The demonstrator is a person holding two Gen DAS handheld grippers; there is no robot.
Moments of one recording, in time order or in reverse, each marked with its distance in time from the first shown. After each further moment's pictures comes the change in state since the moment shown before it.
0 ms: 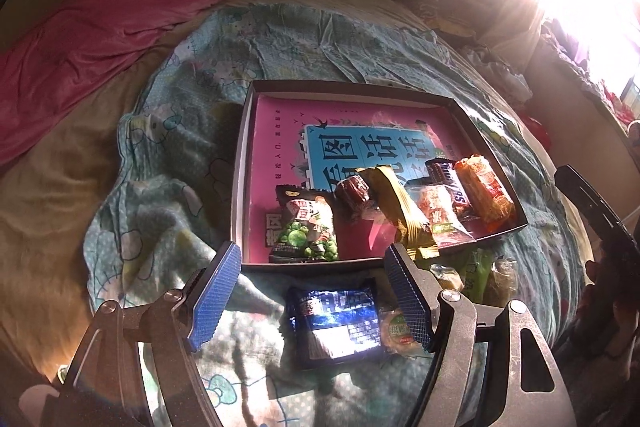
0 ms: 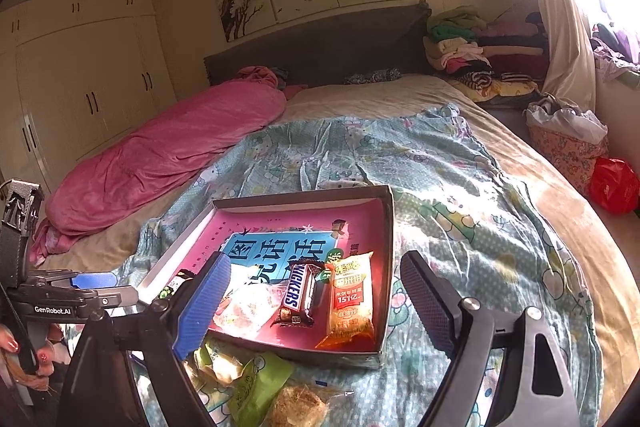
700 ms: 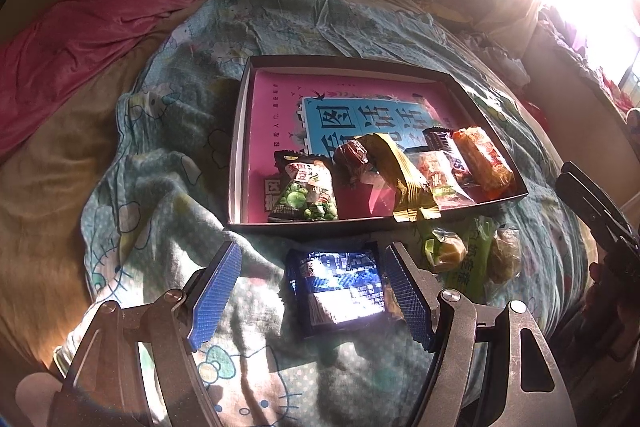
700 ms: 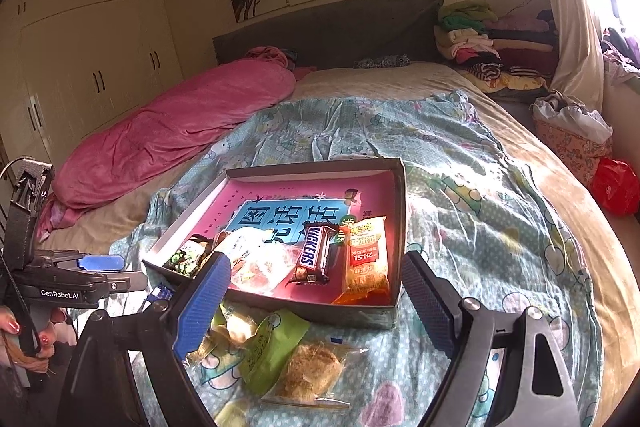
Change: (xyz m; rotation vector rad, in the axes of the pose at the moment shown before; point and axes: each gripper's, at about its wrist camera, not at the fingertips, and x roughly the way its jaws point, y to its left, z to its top) left arm 0.000 -0.002 -0.021 0.023 0.046 -0.008; right arm -0.011 0.016 -0.020 -0.047 0.068 0.018
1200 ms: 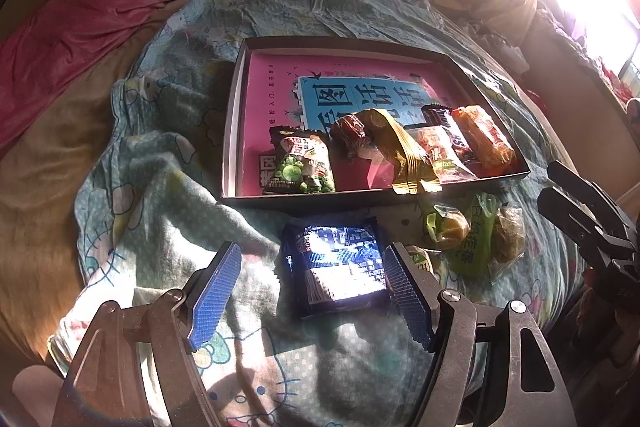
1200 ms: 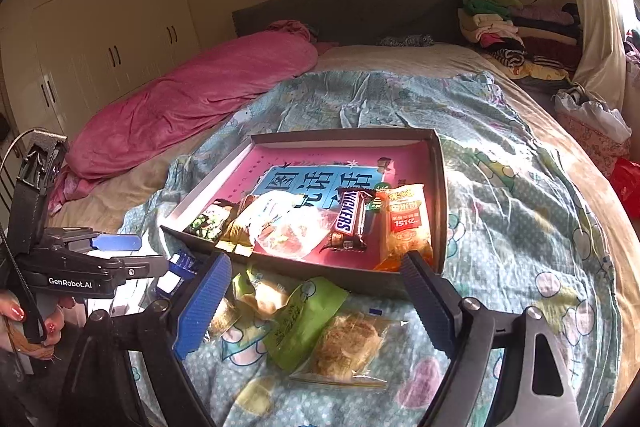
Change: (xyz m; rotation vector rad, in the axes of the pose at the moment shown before) left arm 0.006 -0.002 -0.012 0.016 0.040 -0.002; right arm 0.014 0.022 -0.016 -0.046 0.098 0.064
